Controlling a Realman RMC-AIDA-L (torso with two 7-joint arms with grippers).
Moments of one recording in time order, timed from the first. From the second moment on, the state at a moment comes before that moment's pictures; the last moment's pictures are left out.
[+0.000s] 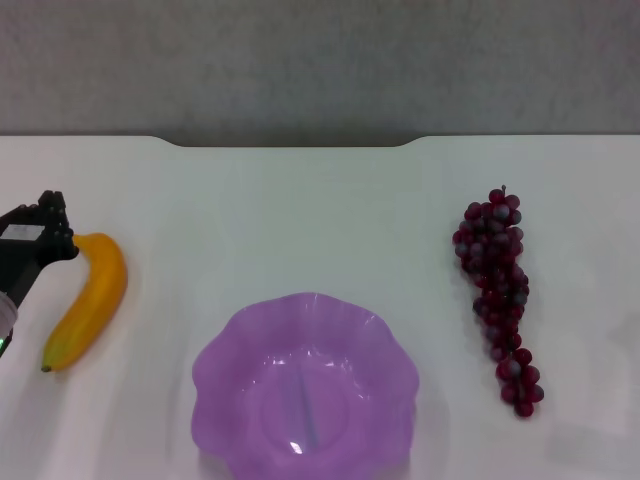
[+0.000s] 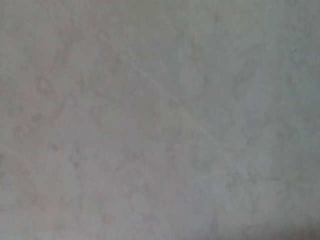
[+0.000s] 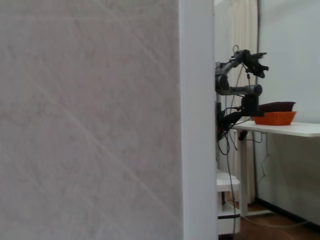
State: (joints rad) left arm -0.46 -2.03 -1.40 -0.22 2.87 0.87 -0.22; right arm 0.49 2.01 0.19 0.00 -1.23 -1.00 0.14
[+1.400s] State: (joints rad) left arm -0.44 -2.04 -1.39 -0.26 2.87 0.88 -0.18; right arm 0.51 2.01 0.14 0.10 -1.22 -1.23 0.06
